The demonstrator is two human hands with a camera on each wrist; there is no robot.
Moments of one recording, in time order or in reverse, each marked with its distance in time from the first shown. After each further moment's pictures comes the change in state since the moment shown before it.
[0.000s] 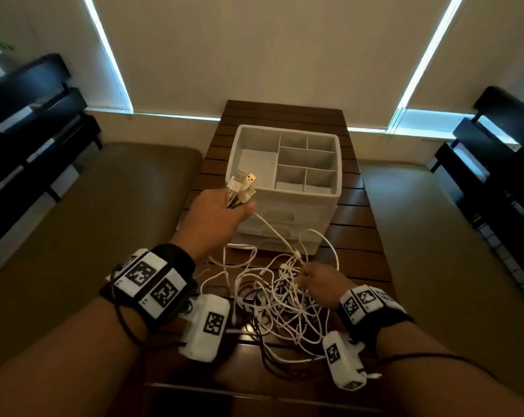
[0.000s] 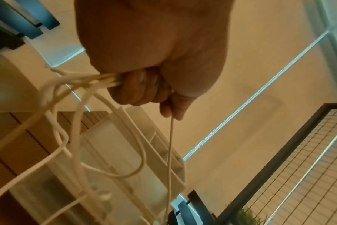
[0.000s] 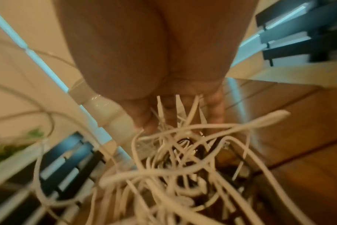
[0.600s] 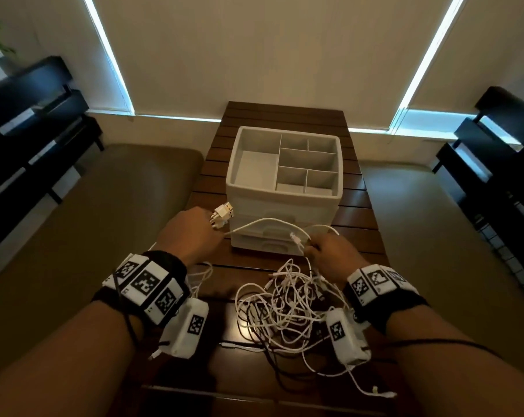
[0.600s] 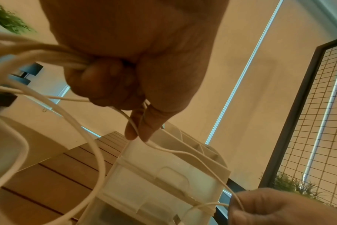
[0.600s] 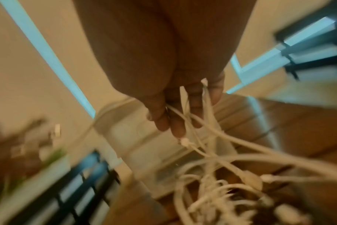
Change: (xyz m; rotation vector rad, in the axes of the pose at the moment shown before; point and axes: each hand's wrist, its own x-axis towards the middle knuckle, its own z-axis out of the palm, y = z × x) left_hand 0.009 -0.030 -0.017 0.686 -0.071 -0.180; right_hand 0.005 -0.017 -0.038 -0.065 0.257 -0.069
